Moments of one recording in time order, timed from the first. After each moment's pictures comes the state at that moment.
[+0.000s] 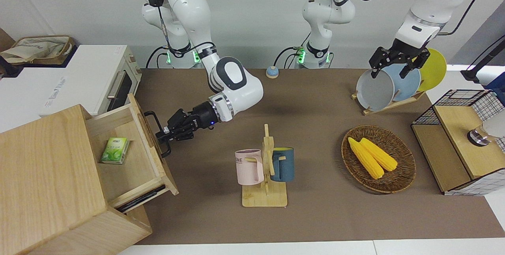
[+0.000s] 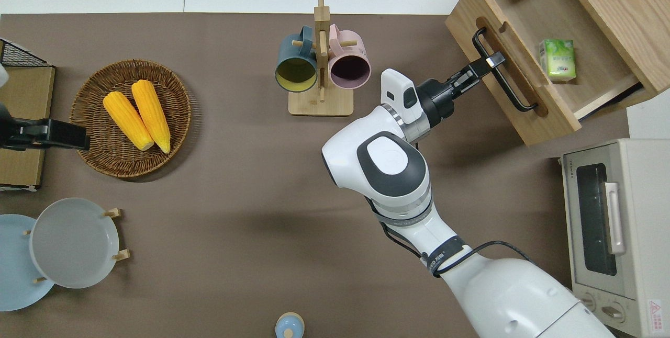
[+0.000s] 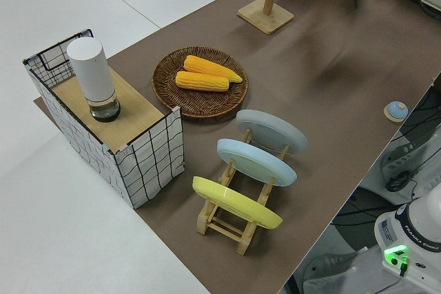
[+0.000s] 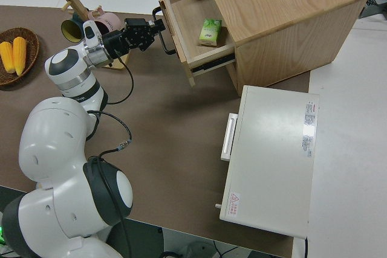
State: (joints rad) left arm -0.15 0.04 0.15 -1.49 -0.02 1.56 0.05; right arm 0.36 0.53 0.20 -1.60 -1.66 1.53 0.56
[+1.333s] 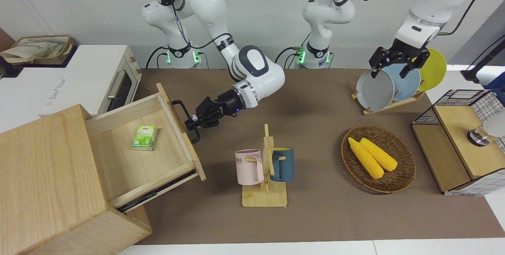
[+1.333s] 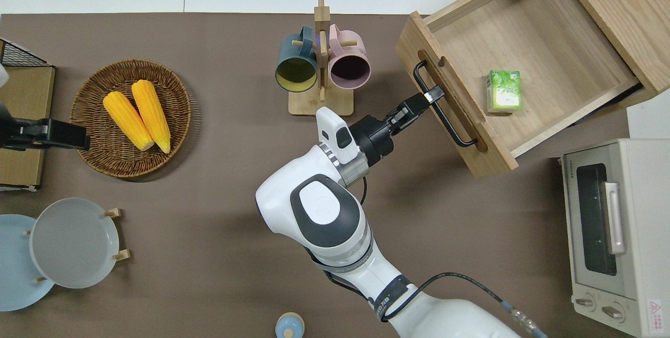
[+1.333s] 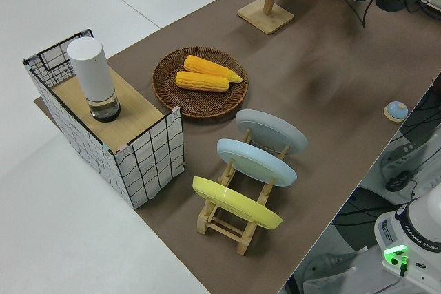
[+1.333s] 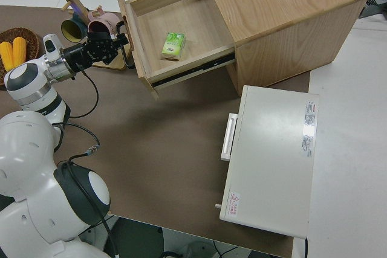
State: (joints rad) left arm -0.15 0.04 0.15 -1.49 -0.02 1.56 0.05; right arm 0.55 0.53 0.20 -1.57 -1.54 1.43 0.53
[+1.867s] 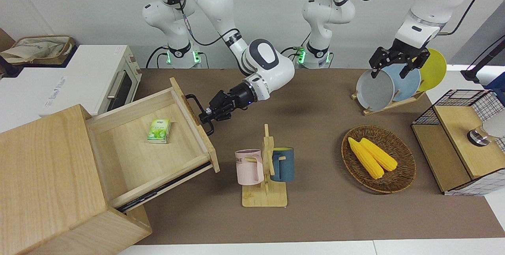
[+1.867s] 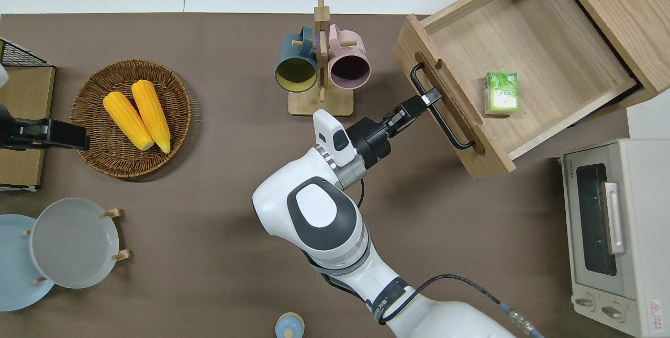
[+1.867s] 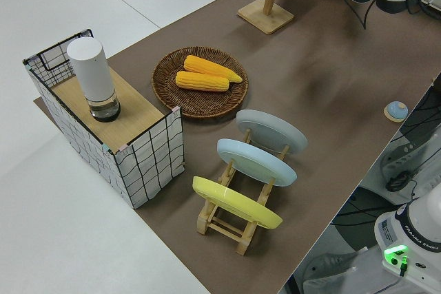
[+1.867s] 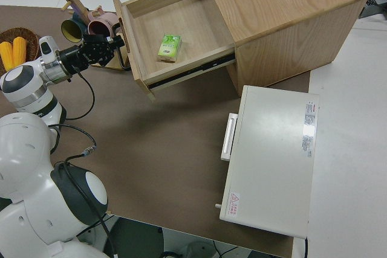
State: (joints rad) left arm -0.15 0.04 0.15 -1.49 -0.02 1.56 0.05; right arm 0.56 0.53 0.20 -1.57 -1.53 1.42 0.53
